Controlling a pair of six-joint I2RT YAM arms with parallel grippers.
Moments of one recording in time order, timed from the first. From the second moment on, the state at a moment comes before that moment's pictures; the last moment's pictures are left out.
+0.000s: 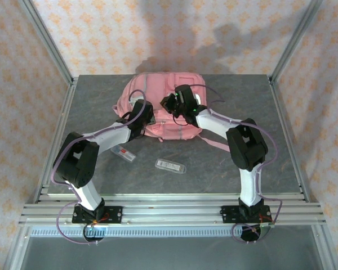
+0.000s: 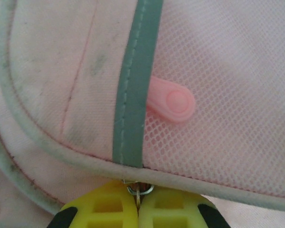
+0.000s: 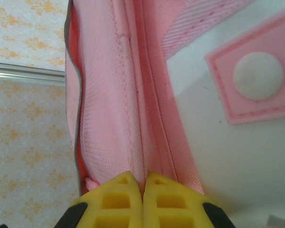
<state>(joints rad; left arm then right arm) -0.42 1.72 1.06 -0.04 -0.29 -0.61 0.58 1.99 1.44 0.06 -0.21 1.14</state>
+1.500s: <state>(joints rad) -0.64 1.80 1.20 -0.12 -0.06 -0.52 0.38 1.78 1.22 -0.12 -0.25 0.99</state>
